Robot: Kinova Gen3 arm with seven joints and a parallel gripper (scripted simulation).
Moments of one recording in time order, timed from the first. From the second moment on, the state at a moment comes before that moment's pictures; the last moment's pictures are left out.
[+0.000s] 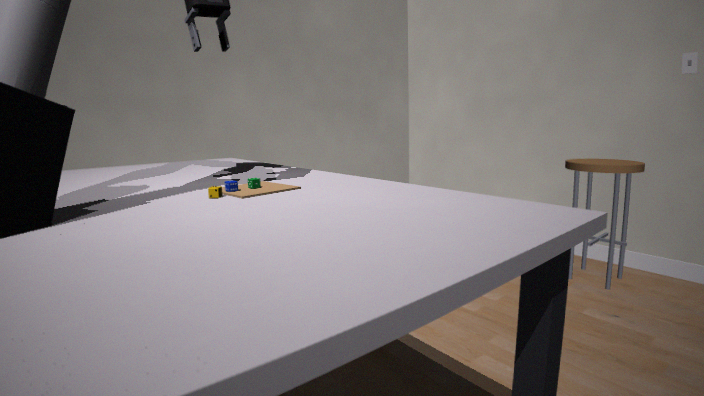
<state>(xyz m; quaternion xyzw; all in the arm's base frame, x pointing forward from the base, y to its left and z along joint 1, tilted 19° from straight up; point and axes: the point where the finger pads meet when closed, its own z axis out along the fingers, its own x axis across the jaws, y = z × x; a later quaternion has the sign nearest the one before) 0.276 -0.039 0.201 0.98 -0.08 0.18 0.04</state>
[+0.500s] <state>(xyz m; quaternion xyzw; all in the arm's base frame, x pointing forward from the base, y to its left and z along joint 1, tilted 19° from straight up) 0.263 -0.081 0.174 0.96 0.22 0.16 0.09</state>
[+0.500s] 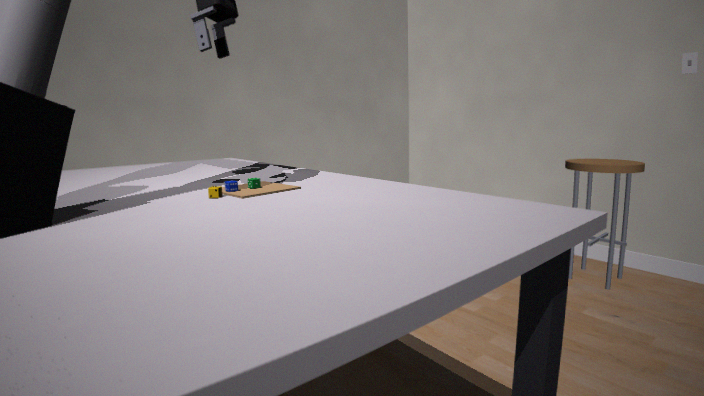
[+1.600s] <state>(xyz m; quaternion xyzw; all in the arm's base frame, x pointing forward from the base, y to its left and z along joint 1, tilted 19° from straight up) 0.306 -0.079 0.075 0.71 0.68 0.15 0.11</state>
